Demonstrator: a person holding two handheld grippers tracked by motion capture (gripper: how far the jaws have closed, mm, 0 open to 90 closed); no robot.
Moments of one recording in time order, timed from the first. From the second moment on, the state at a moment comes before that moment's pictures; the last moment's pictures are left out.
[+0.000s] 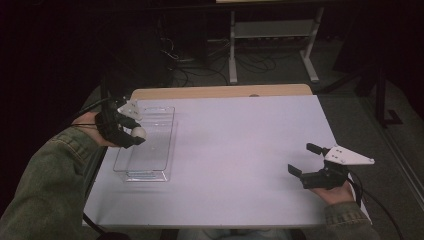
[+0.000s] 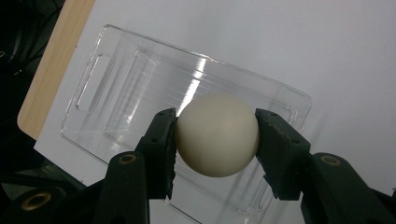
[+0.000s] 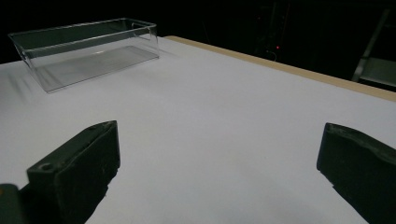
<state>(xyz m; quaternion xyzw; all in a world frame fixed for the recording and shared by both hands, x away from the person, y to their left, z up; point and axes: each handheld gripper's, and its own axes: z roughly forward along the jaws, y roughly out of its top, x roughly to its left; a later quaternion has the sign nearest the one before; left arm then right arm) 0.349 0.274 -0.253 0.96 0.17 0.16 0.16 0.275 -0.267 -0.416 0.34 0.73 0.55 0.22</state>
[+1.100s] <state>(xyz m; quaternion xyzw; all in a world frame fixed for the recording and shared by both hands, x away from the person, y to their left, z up) 0.355 0.255 -0.269 0.97 0.14 0.13 0.14 0.275 -0.266 -0.417 0.33 0.73 0.55 0.21</state>
